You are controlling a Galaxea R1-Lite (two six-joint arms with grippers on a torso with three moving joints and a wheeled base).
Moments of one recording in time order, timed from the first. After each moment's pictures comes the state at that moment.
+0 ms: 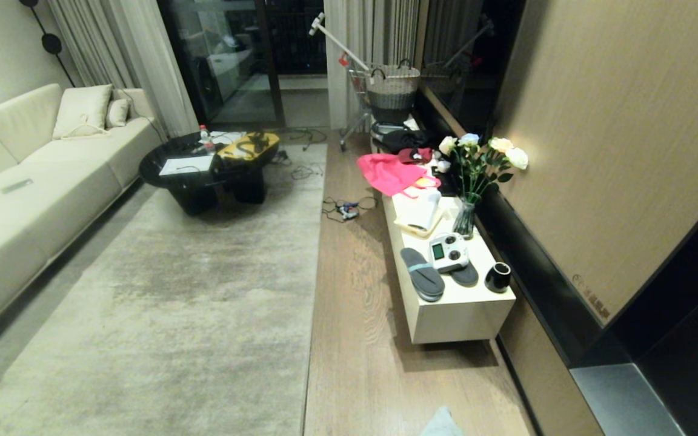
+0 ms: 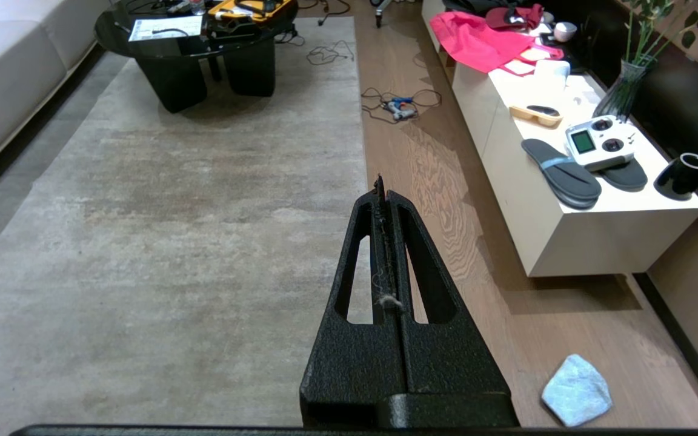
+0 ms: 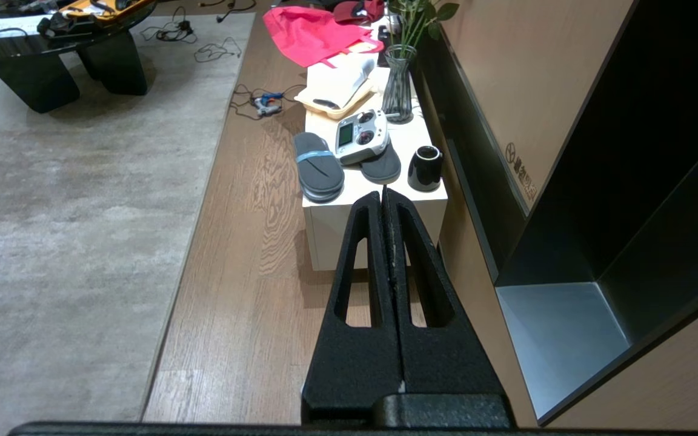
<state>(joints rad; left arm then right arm) 0.00 0.00 0.00 0.00 -0.01 -0.01 0.00 0.00 0.00 0.00 0.00 0.00</state>
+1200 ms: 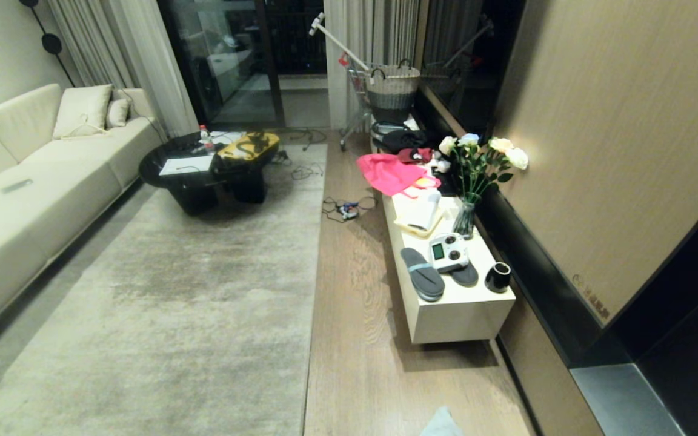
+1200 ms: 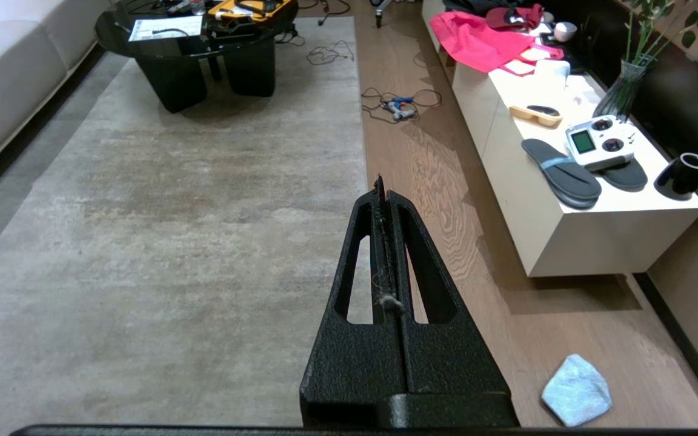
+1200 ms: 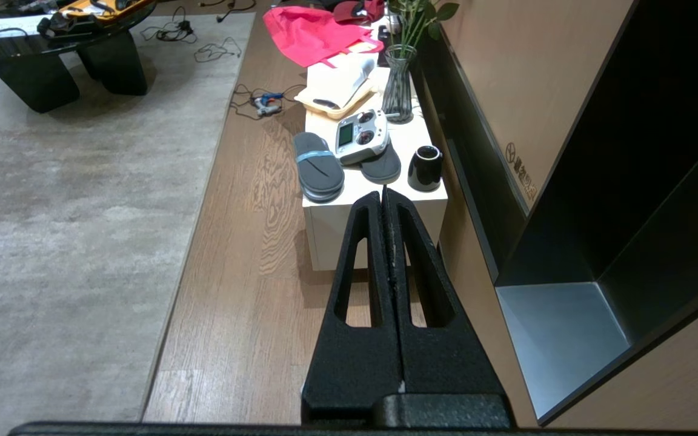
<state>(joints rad) 0.00 0.00 0.00 0.00 -0.01 -0.01 0.00 0.00 0.00 0.00 0.00 0.00</state>
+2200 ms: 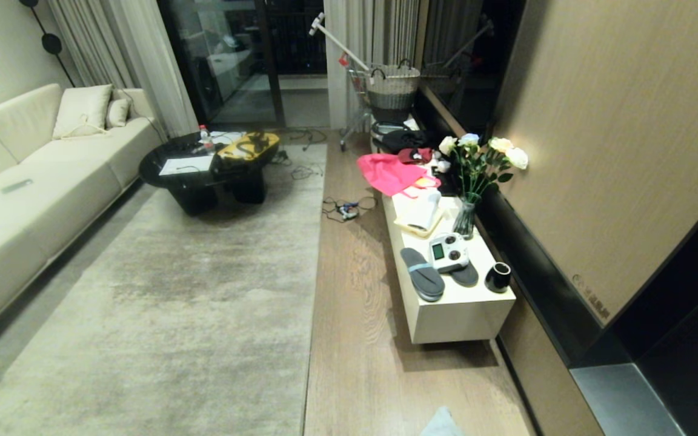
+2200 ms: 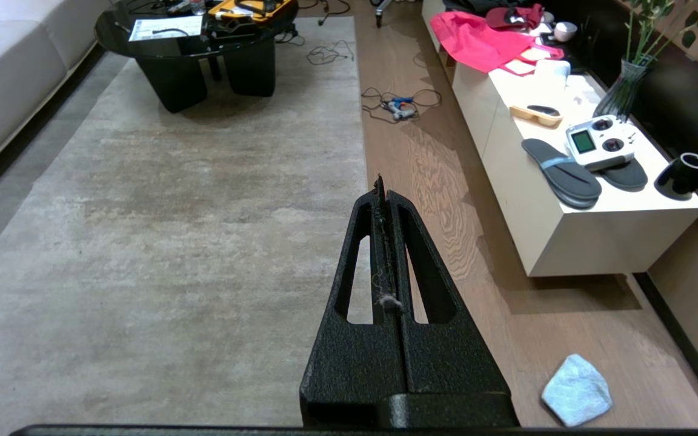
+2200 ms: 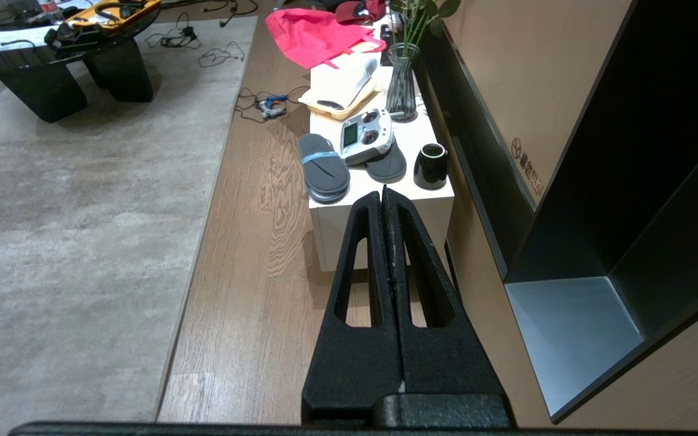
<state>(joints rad) 0.00 0.00 0.00 0.00 -0.01 -0.01 0.00 0.00 0.00 0.00 0.00 0.03</state>
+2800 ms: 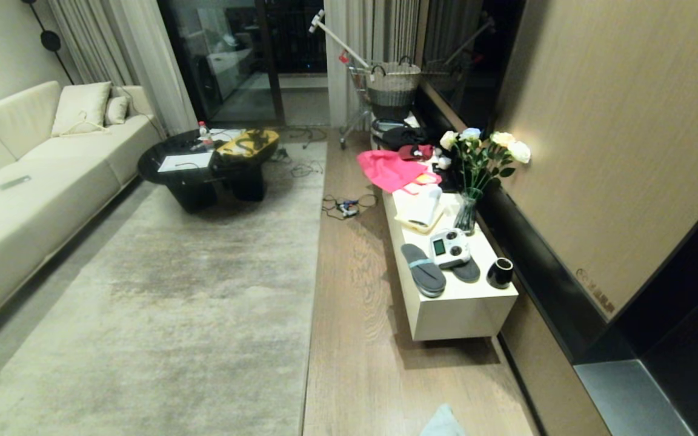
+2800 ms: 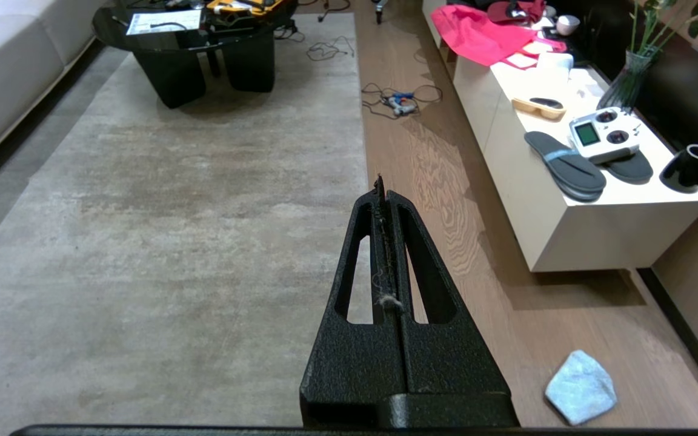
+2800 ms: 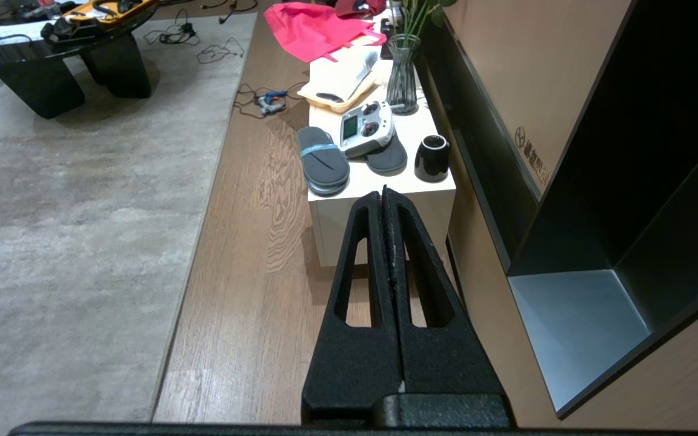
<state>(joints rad) 0.00 0.00 0.00 0.00 -0.01 -0.01 0.00 0.00 0.00 0.00 0.00 0.03</state>
